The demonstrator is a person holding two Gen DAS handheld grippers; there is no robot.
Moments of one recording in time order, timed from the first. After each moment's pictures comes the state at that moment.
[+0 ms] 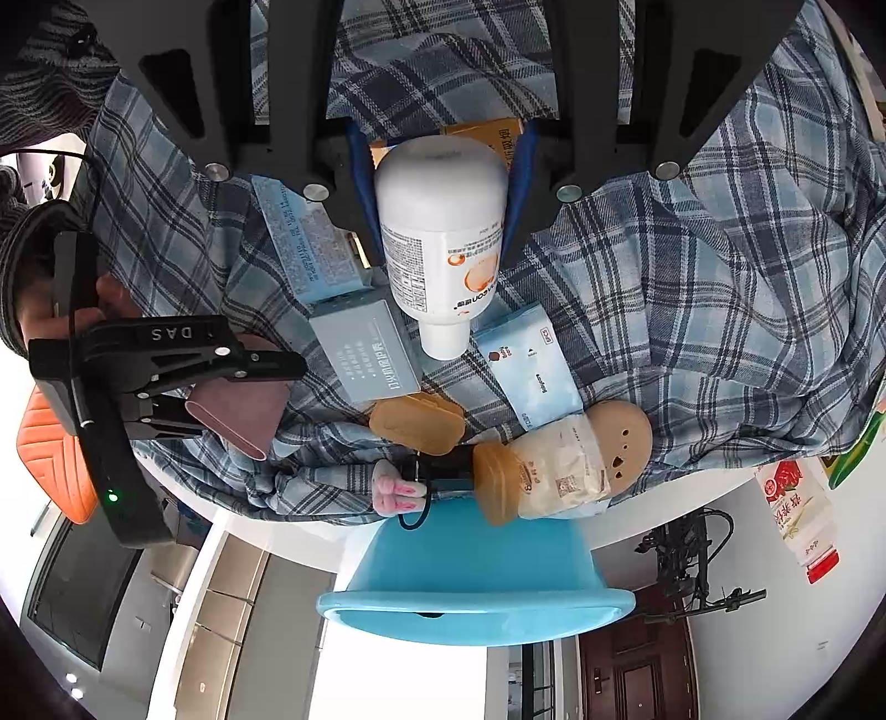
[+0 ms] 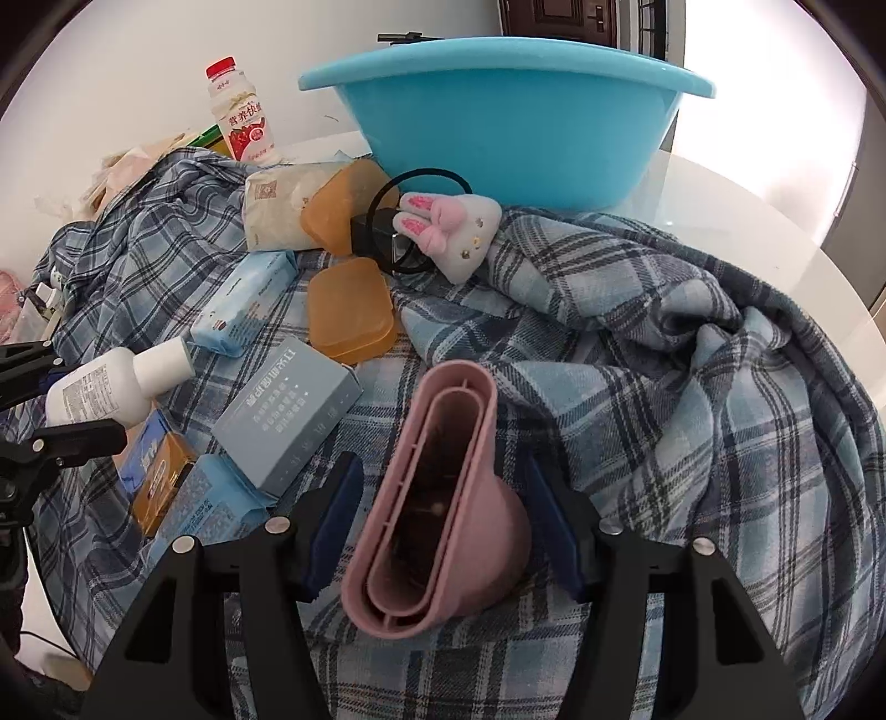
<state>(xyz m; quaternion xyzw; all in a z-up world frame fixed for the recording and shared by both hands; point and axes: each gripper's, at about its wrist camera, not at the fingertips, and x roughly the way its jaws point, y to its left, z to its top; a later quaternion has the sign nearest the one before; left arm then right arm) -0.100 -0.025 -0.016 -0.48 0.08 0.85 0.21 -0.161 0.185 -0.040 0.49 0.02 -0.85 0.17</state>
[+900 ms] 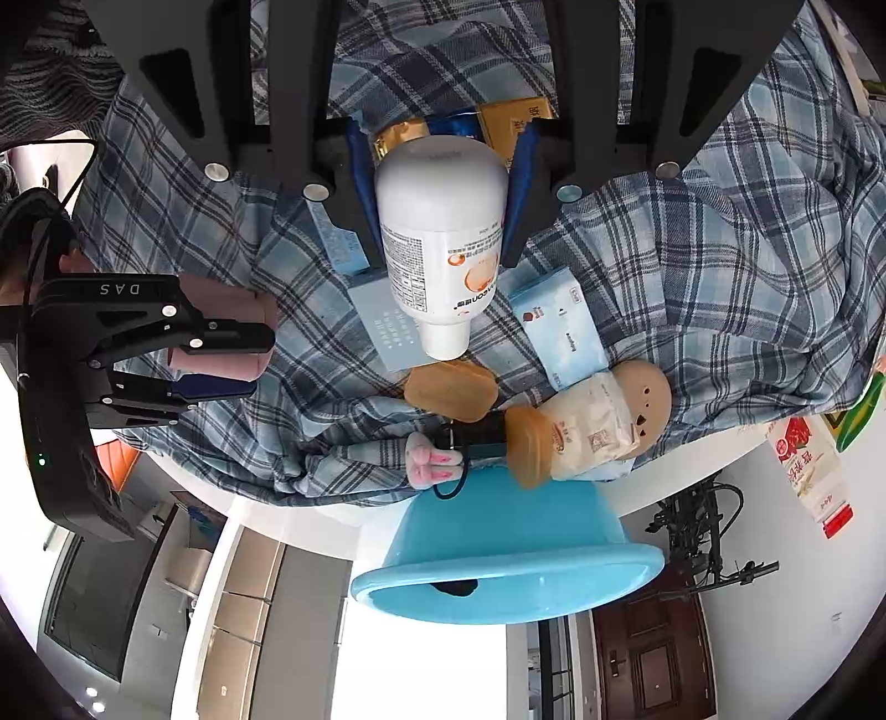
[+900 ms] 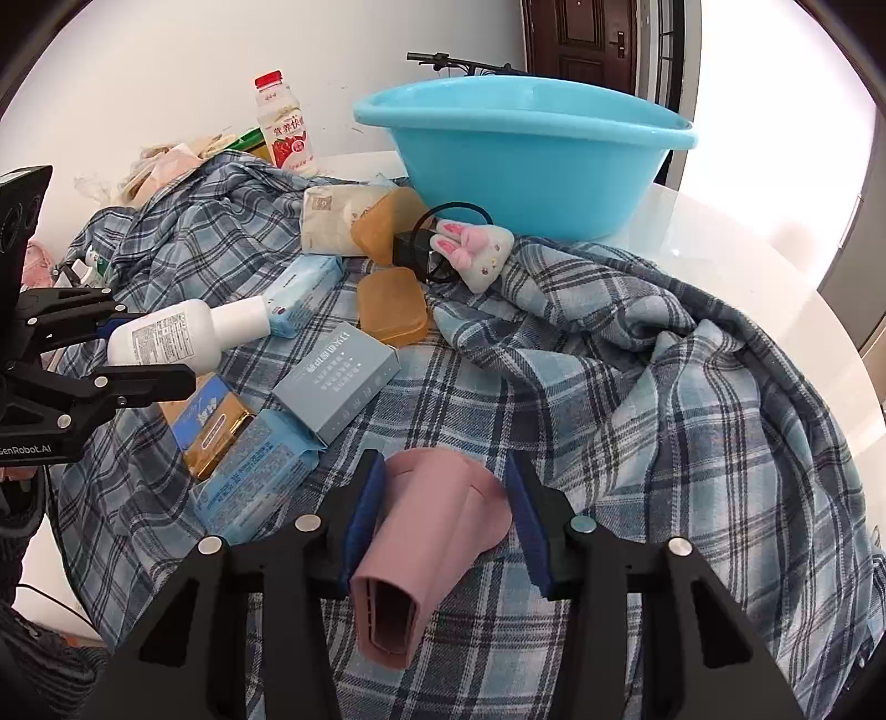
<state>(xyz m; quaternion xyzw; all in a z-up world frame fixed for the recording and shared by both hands) -0.095 -0.003 0.003 -0.46 0.10 0.85 0.23 -0.122 0.195 -0.008 0.47 0.04 -0.86 0.19</state>
